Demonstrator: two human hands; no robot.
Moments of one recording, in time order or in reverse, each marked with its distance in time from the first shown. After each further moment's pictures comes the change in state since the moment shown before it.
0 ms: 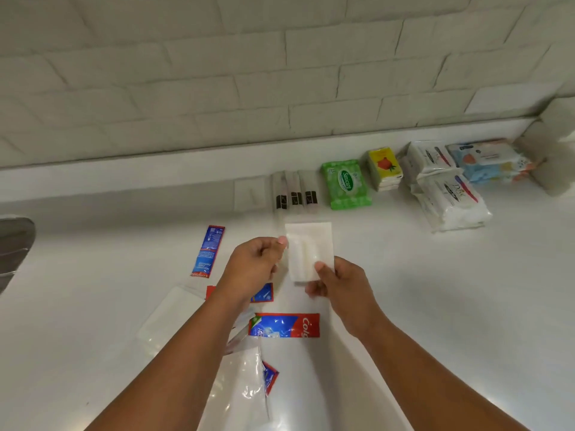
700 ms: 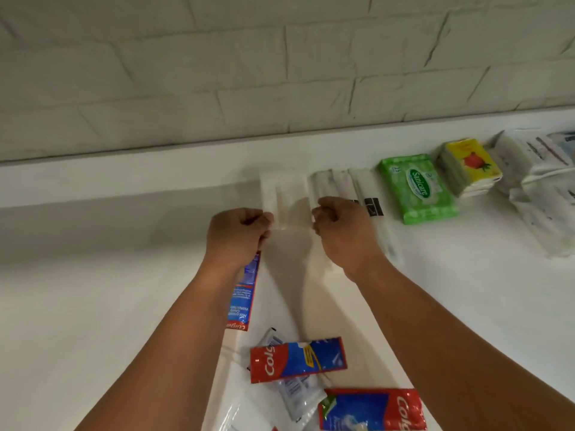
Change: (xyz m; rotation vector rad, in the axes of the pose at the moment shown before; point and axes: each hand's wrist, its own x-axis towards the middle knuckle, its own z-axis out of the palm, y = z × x) left_hand 0.173 -0.028 -0.093 -0.062 0.173 0.081; right_hand 0.160 -0.047 0.125 -0.322 0.182 -0.124
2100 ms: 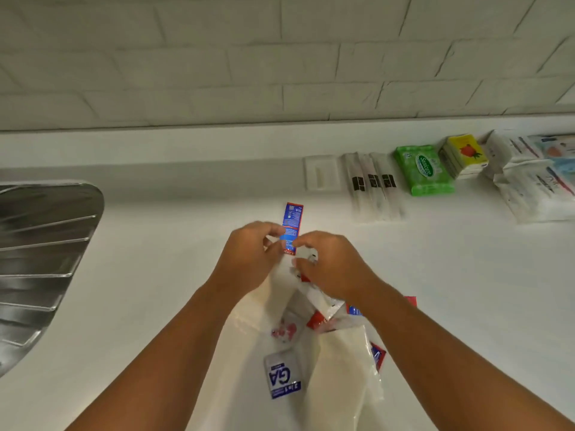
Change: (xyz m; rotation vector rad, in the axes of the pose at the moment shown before) left_hand -0.146 -0.025 -0.114 0.483 -0.115 0.385; right_hand -0.171 -0.021 0.032 -0.496 -0.354 -0.431
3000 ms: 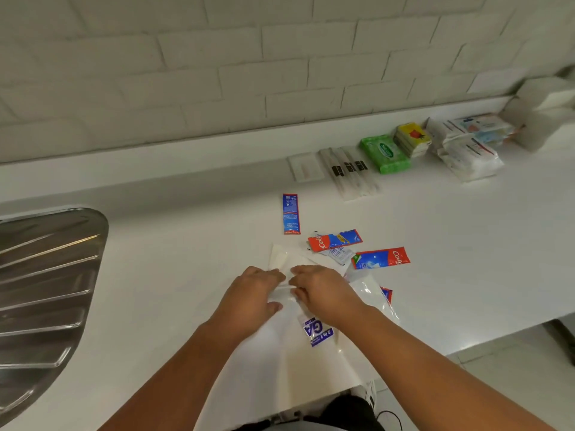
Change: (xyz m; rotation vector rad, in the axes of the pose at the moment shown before) left_hand -0.093 -0.082 -0.017 0.372 -0.363 0.296; right_hand -0.074 -0.035 0.098 -0.330 -0.081 0.048
